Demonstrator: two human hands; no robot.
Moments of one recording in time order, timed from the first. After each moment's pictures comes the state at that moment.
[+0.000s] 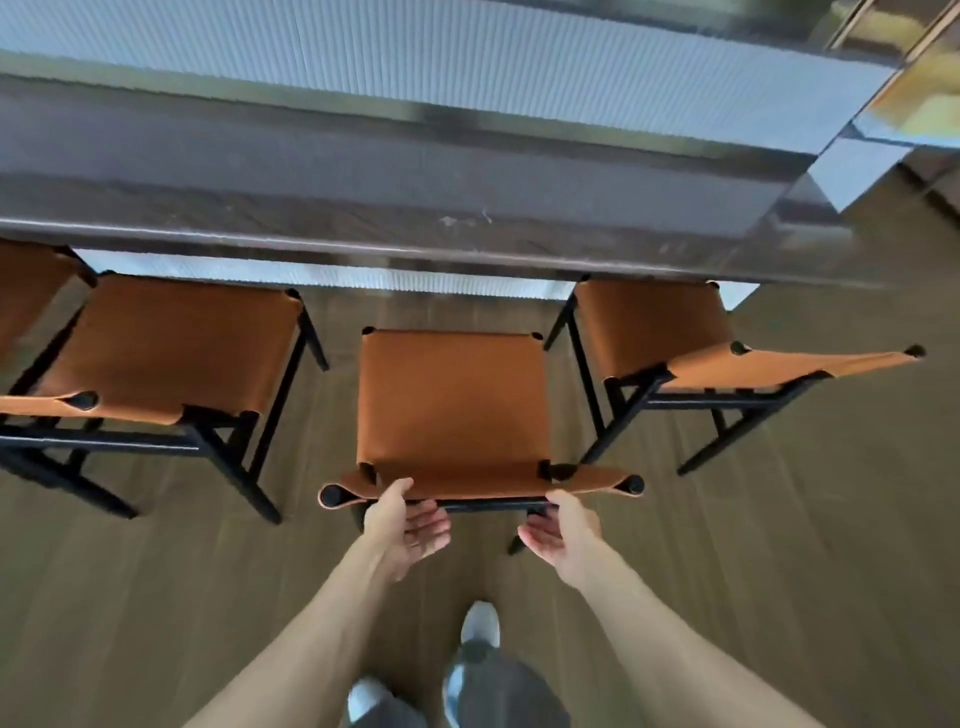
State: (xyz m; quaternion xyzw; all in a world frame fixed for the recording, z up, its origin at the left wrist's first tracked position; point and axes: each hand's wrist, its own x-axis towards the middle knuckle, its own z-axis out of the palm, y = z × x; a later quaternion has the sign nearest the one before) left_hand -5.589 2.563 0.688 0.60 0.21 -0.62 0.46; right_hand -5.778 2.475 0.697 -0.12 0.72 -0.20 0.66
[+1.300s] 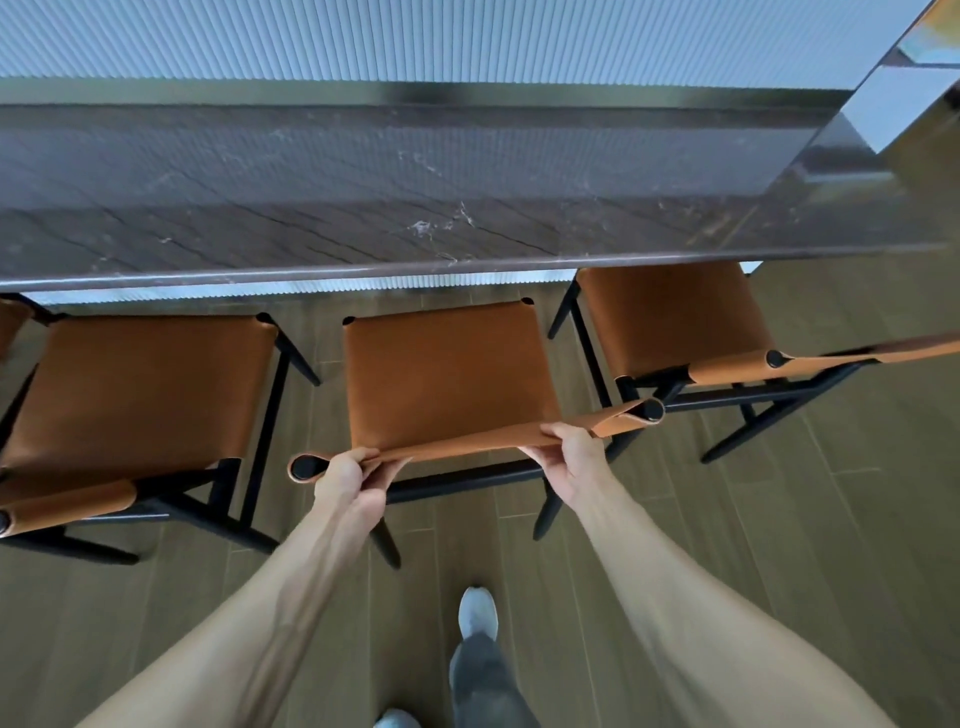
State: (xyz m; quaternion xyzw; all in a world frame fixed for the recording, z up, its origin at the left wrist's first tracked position) left_hand -5.503 2.422 0.690 0.51 0.31 -0.49 0.63; right_hand -5.719 2.309 0.685 -0.04 0.59 -0.36 0.72
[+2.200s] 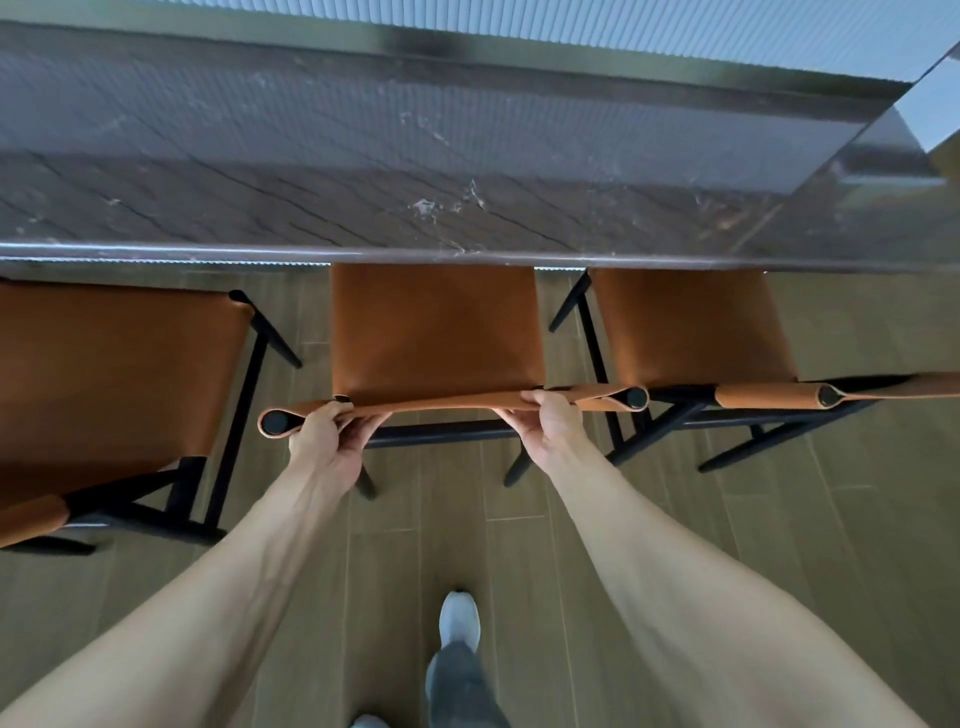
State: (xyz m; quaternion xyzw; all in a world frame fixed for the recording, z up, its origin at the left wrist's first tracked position) left_hand -5.443 2.348 0.648 0.53 0.28 -0.47 0.65; right_hand -5.648 2.229 0.641 -0.05 0.60 -0.35 0.71
